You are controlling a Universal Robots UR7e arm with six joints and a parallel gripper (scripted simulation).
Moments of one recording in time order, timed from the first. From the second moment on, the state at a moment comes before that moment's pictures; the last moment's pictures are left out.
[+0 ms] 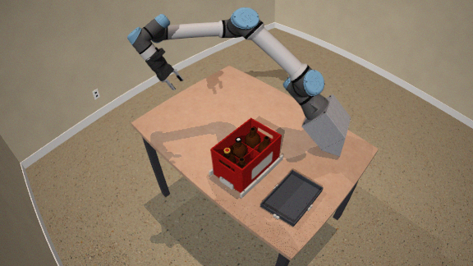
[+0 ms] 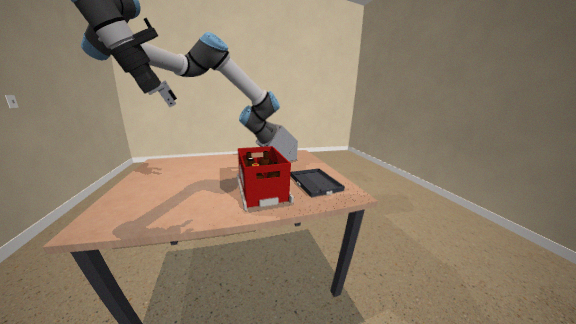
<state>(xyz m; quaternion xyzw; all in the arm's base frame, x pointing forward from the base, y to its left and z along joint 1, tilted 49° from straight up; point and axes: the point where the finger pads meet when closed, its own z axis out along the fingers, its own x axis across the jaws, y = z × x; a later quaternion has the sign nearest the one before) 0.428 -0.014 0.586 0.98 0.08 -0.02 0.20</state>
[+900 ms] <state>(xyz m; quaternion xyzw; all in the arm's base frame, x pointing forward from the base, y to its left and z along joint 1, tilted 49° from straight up) 0.402 -0.023 0.519 0.95 0.08 0.05 0.30</state>
